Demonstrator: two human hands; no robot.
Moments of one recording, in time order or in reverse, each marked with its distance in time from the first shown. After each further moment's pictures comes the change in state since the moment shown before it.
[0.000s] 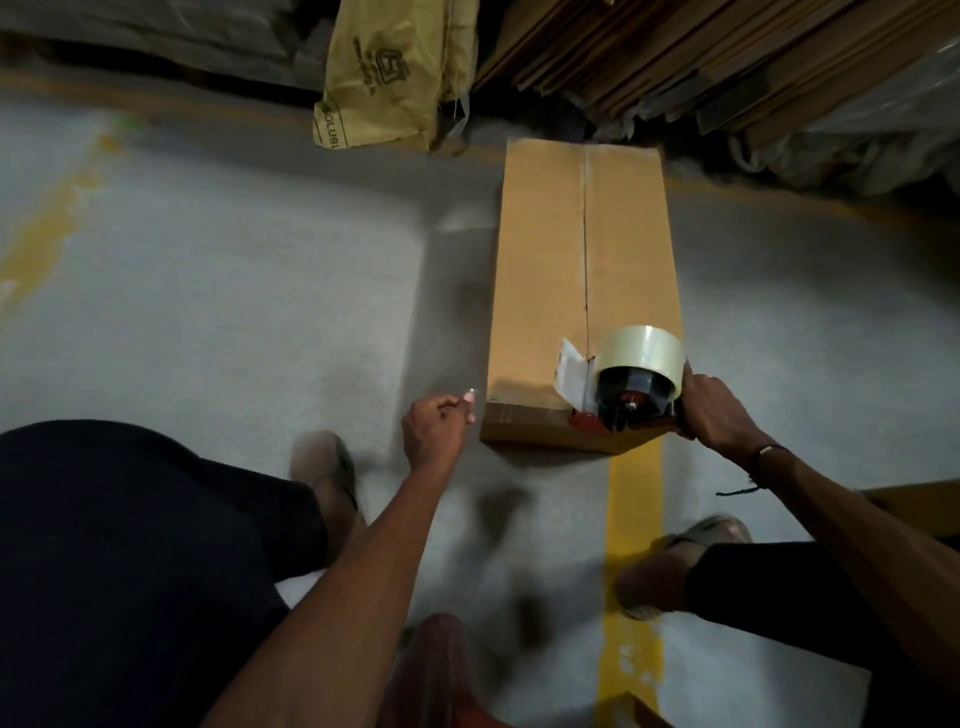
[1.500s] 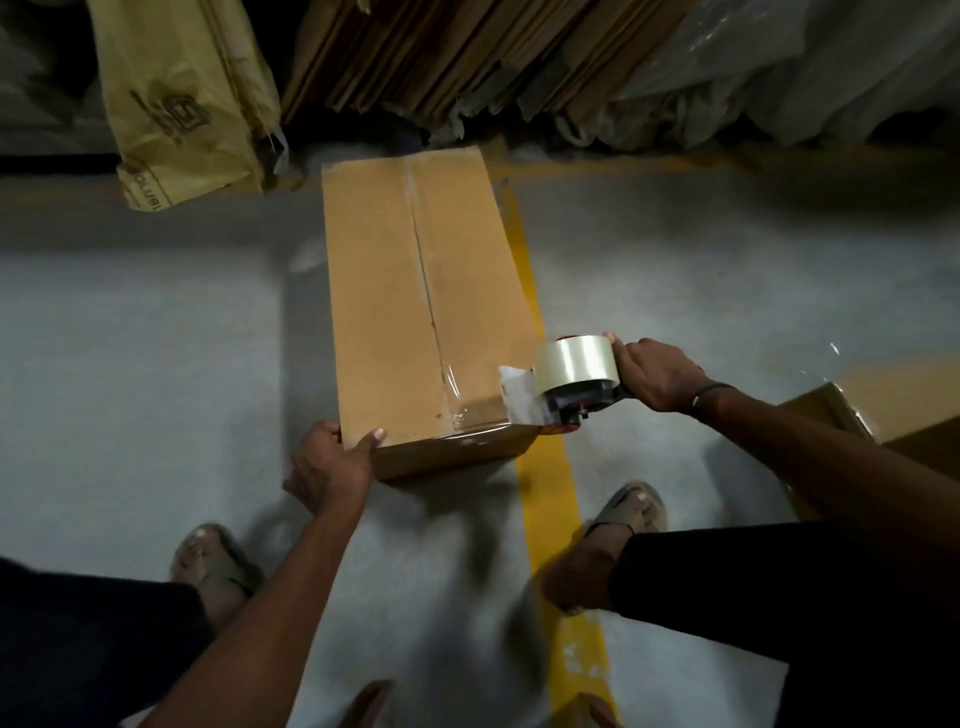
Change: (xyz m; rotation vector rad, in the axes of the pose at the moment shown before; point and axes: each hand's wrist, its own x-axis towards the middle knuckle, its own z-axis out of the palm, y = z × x) left_hand -0.021 0.056 0.053 0.472 0.153 0.105; right_hand -0.003 0.090 -0.087 -0.278 0.015 -0.022
